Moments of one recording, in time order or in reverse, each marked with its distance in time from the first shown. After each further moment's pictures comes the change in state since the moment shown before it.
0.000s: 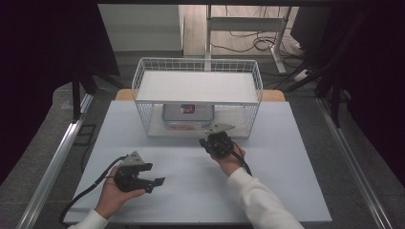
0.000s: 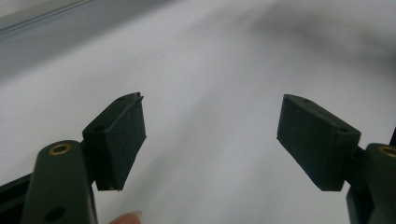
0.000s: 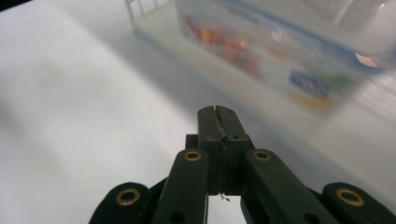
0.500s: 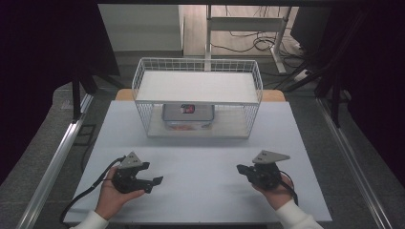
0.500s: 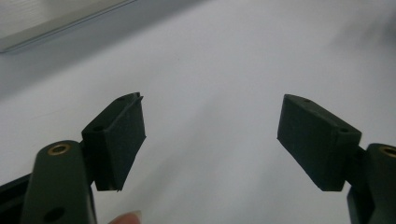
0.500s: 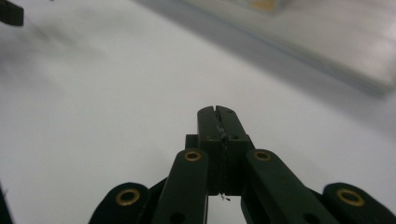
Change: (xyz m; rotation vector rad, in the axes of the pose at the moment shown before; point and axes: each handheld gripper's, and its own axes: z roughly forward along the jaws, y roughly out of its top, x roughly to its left) left arm -0.005 -0.003 -0.006 -0.029 0.072 0.006; right arm -0.018 -0.091 -0.121 -0.005 0.023 0.065
